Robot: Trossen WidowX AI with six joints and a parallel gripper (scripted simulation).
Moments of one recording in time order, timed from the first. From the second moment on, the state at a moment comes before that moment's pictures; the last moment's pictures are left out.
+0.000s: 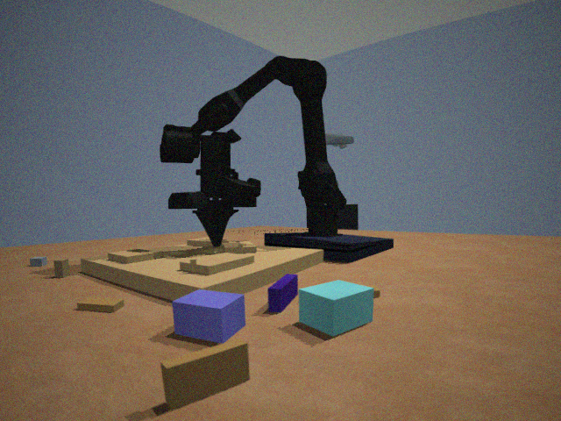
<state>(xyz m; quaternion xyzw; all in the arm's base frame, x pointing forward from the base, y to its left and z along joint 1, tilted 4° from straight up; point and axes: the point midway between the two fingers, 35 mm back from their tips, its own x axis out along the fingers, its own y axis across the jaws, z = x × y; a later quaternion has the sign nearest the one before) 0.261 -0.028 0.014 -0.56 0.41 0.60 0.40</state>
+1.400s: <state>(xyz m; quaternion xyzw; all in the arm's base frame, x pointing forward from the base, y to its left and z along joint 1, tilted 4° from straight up) 0.219 -0.018 0.016 -0.56 0.41 0.60 0.40</state>
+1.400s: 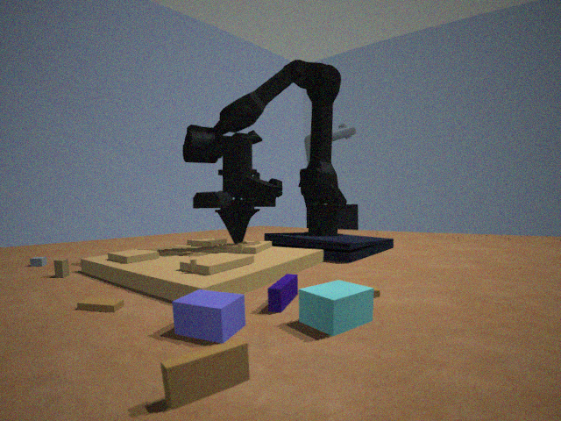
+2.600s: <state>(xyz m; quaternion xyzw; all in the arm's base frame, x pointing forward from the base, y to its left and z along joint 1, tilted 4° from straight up) 0.199 -0.006 0.035 -0.56 0.41 0.60 0.39</state>
